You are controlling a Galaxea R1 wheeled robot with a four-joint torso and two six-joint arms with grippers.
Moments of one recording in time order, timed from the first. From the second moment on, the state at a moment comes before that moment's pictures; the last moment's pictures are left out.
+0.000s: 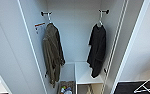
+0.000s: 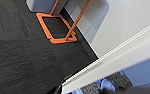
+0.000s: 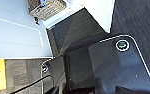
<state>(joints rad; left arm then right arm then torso) 1.32 2.93 -2.63 -0.73 -0.87 -0.36 -1.32 2.67 -2.14 0.14 0.04 0.11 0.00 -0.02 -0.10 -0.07</state>
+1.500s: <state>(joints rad) 1.52 2.96 -2.69 0.48 -0.33 -0.32 -1.09 2.99 -2.37 -0.95 -0.32 -0.05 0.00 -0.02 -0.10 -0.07</state>
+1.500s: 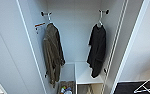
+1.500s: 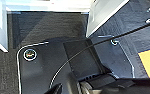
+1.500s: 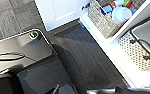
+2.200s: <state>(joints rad) 1.52 2.97 -2.73 0.48 -0.34 -0.33 -0.92 3.02 -2.25 -0.98 -0.48 0.07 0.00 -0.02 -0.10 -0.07</state>
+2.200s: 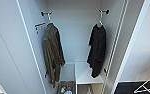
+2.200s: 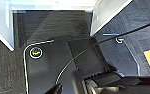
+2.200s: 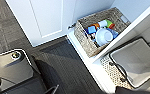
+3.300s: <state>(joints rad) 1.52 2.98 -2.73 0.48 -0.37 -0.33 -1.03 2.95 -2.76 -0.96 -0.33 0.97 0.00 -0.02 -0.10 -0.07</state>
